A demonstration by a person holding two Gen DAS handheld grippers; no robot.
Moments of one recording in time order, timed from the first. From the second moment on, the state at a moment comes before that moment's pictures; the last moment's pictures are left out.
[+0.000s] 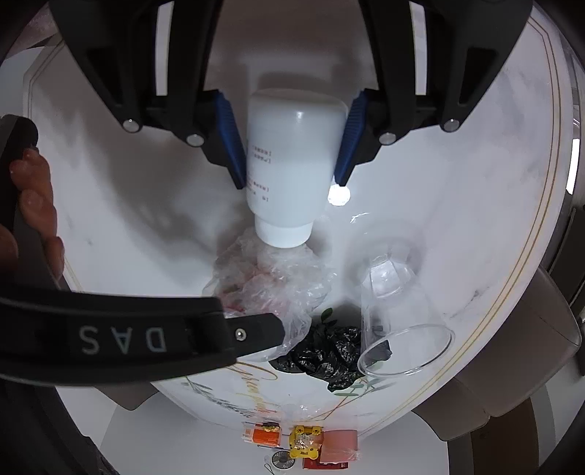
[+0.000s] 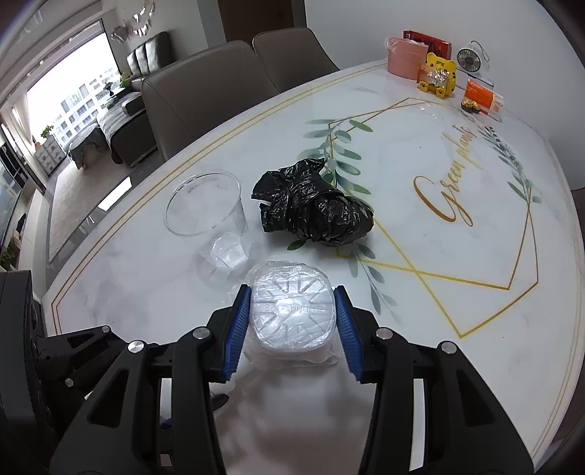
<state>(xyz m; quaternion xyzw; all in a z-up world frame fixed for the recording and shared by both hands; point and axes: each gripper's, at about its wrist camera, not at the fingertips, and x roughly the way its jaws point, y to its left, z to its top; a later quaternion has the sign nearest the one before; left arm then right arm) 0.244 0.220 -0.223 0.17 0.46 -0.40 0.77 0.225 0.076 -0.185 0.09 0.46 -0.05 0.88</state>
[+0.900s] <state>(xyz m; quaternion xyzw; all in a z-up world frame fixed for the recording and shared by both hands) 0.119 0.243 -0.163 0.10 0.44 -0.25 0.85 0.065 0.087 -0.138 0.05 0.44 0.04 0.89</state>
